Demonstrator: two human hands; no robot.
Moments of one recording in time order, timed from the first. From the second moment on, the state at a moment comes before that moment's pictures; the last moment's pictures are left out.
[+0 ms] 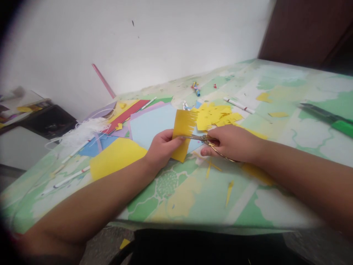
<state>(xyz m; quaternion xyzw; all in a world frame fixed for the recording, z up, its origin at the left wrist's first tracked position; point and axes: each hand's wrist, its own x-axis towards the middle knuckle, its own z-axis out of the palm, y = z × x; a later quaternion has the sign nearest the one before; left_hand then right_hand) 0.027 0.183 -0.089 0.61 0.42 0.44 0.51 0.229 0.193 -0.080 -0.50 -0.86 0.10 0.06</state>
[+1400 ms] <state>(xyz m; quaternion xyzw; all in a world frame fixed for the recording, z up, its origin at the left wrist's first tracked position) 0.027 0.184 -0.088 0.59 0.41 0.44 0.54 0.225 0.190 -0.079 -0.54 -0.83 0.08 0.07</state>
